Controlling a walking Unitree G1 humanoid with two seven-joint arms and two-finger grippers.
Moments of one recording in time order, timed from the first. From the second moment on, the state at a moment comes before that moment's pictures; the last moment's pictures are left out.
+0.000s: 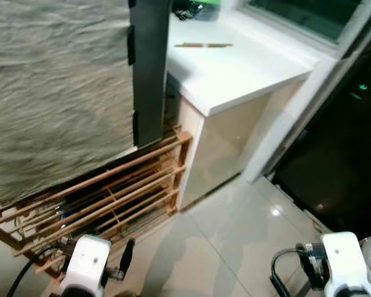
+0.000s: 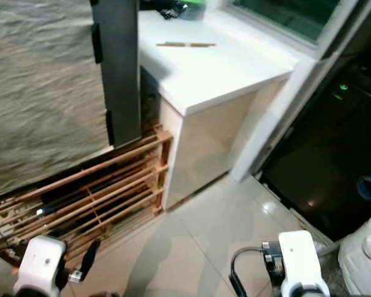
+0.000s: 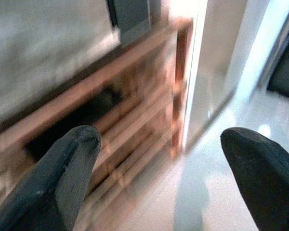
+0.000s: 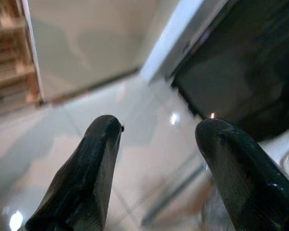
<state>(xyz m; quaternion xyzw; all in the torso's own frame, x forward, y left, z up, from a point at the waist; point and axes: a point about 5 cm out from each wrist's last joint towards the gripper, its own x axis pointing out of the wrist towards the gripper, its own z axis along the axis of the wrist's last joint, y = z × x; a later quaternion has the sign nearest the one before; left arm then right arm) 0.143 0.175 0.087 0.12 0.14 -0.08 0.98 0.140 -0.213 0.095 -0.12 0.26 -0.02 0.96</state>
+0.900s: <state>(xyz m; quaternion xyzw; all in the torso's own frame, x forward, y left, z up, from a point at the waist) 0.295 0.136 0.180 0.06 -0.03 -0.11 0.99 0.282 -0.180 0.219 -0.03 0.01 -0.02 1.00</state>
